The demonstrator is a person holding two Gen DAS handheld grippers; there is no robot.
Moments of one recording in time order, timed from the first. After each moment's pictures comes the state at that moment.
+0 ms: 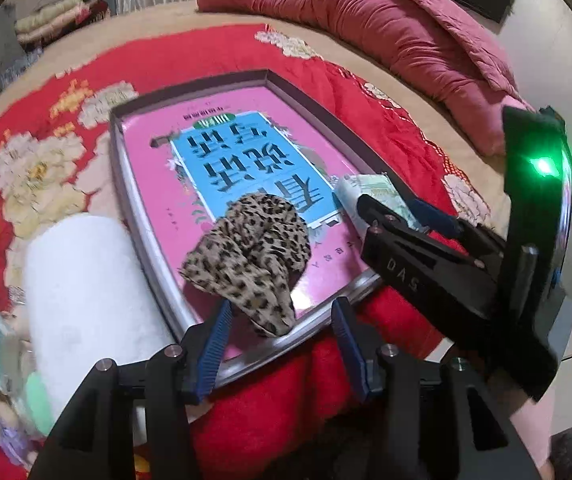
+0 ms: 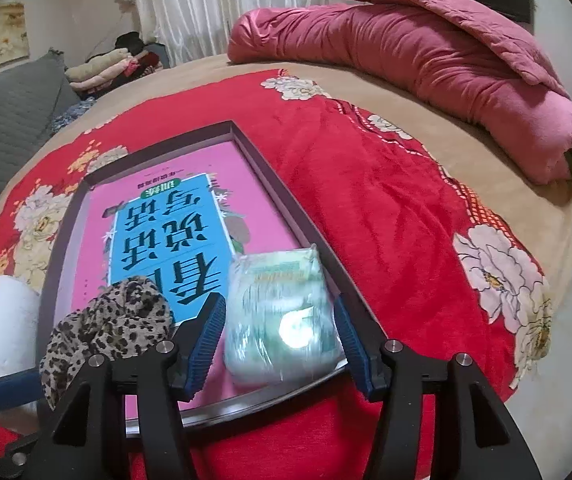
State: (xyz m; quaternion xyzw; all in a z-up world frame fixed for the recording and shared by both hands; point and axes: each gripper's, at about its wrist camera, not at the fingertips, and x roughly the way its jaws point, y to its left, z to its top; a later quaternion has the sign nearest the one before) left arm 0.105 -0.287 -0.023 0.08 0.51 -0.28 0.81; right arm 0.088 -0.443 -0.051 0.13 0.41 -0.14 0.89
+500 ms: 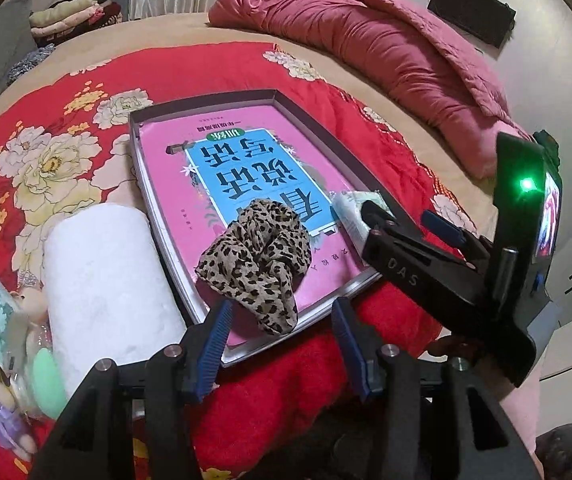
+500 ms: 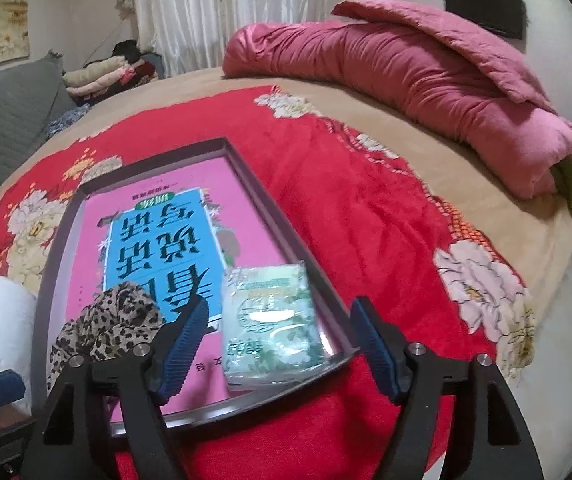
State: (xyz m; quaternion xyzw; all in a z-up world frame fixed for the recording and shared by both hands) left arm 0.096 -0.264 -0.010 0.03 0.49 -0.28 0.82; right arm 0.081 -0.440 -0.043 0.10 0.39 -0.16 0.90
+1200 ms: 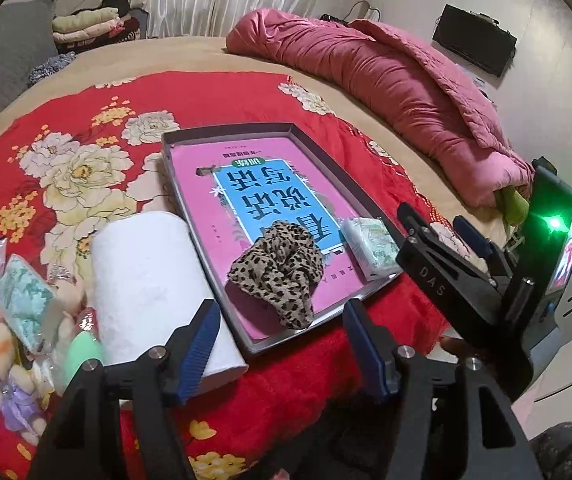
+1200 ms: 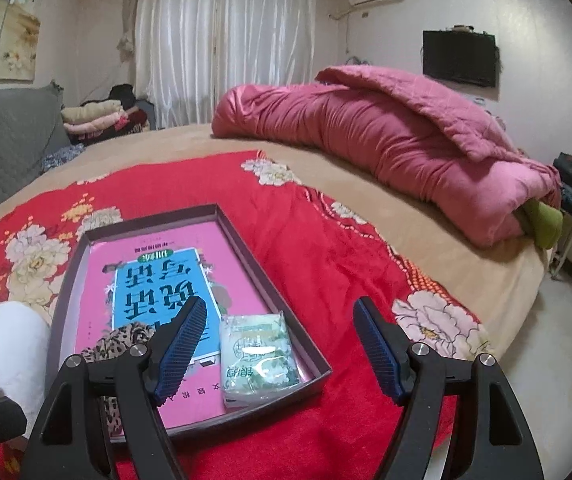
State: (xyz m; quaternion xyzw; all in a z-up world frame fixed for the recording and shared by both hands) left arm 0.079 -0.229 0.012 0.00 0.45 -0.27 0.85; right arm 0.048 -0.425 -0.005 0.06 0.29 -0.21 0.93
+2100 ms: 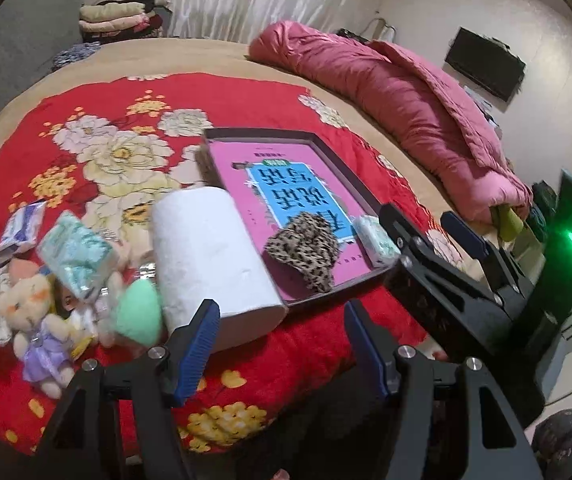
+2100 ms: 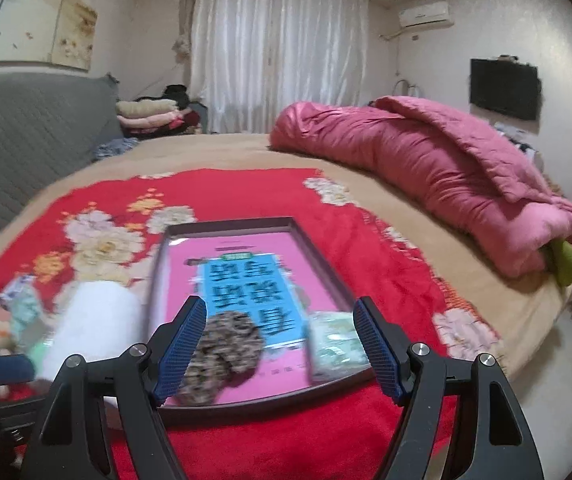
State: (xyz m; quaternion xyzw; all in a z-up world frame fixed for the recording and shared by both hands) left arm 0.049 -0.168 0.026 -0.04 0.45 -0.25 0.86; right arm 0.019 -0.352 0.028 0.01 0.26 -0.13 0.96
